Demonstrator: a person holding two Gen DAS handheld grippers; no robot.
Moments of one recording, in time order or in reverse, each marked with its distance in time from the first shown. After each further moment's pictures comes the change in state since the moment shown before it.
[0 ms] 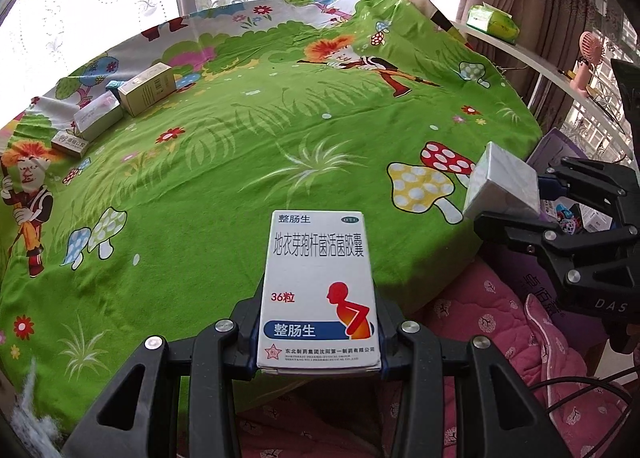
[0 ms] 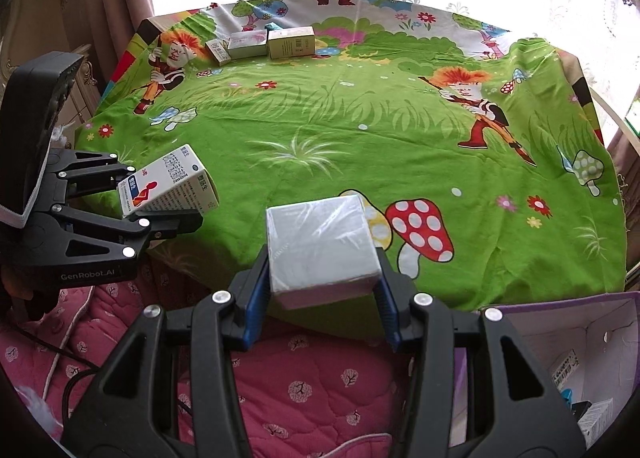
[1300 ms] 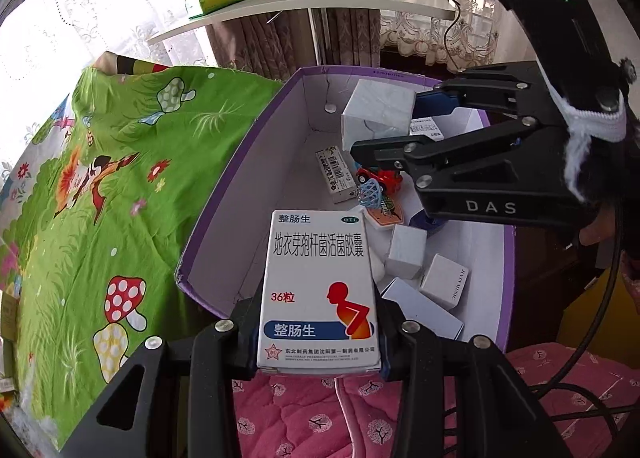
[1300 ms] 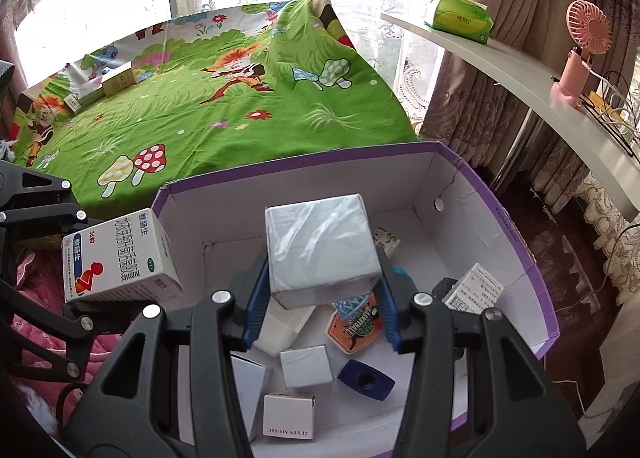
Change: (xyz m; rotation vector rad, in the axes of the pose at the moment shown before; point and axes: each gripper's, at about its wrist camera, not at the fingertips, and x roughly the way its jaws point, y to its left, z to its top) left arm 0.002 -0.263 0.034 0.636 0.042 -0.316; right arm -0.121 -0.165 -0.113 0.335 -0.001 -0.392
